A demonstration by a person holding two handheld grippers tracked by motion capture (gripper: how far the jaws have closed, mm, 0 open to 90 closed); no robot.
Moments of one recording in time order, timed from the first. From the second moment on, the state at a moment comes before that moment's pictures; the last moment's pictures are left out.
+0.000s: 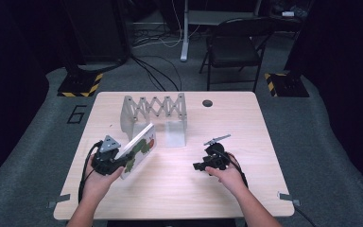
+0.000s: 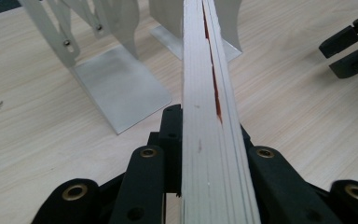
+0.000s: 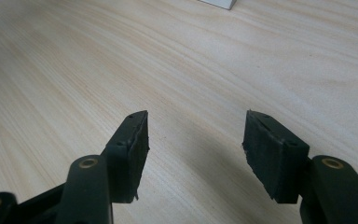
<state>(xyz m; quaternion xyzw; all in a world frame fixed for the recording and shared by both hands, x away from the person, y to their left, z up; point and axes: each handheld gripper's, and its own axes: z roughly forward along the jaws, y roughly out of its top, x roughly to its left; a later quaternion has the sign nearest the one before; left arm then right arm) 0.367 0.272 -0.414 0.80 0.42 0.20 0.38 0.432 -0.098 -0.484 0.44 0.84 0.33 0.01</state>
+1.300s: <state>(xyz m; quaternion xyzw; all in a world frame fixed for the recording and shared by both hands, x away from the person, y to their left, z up) 0.391 0.270 -0.412 0.74 0.51 0.26 0.36 0.430 -0.098 -0.483 0.44 0.84 0.33 0.01</state>
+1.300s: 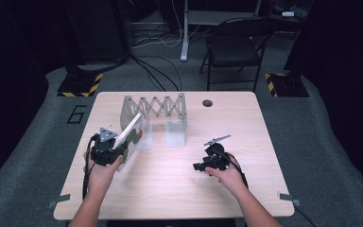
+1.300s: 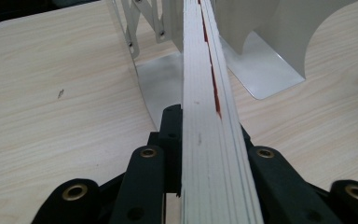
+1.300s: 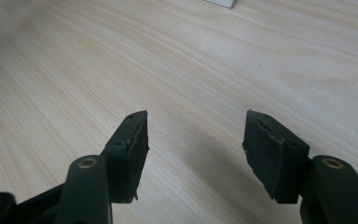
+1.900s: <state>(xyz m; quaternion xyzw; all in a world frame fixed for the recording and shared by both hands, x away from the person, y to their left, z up) 0.415 0.262 -0.412 0.72 0.53 0.27 0.35 0.431 -0.098 -0.484 0.43 0.84 0.33 0.01</state>
